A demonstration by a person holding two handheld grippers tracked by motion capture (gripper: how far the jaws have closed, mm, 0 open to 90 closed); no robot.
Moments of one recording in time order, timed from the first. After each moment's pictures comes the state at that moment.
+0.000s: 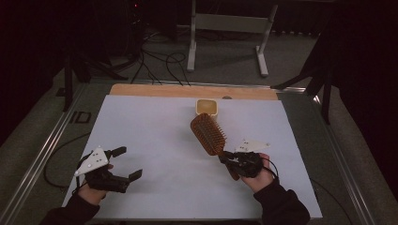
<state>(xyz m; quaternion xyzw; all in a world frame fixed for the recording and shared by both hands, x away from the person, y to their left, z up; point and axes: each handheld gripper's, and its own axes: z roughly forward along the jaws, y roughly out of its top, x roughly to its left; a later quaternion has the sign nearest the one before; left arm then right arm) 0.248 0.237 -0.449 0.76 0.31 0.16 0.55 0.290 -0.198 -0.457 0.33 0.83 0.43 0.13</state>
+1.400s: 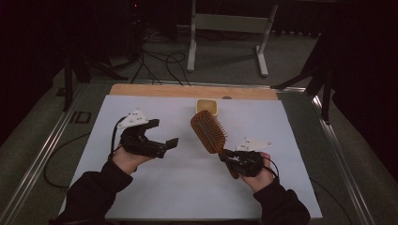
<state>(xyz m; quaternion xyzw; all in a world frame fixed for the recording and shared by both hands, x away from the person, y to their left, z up) 0.306 0.140 -0.369 0.77 0.34 0.11 0.53 0.288 -0.195 -0.448 0.34 0.82 0.44 0.15</state>
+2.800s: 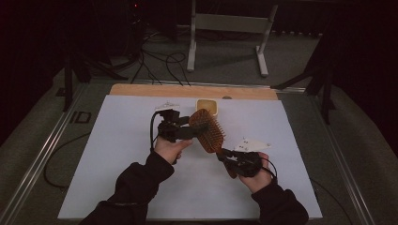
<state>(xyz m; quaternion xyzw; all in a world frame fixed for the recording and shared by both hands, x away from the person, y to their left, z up) 0.348 0.063 -0.391 0.70 0.46 0.00 0.55 0.284 -0.189 -0.444 0.33 0.82 0.45 0.15</state>
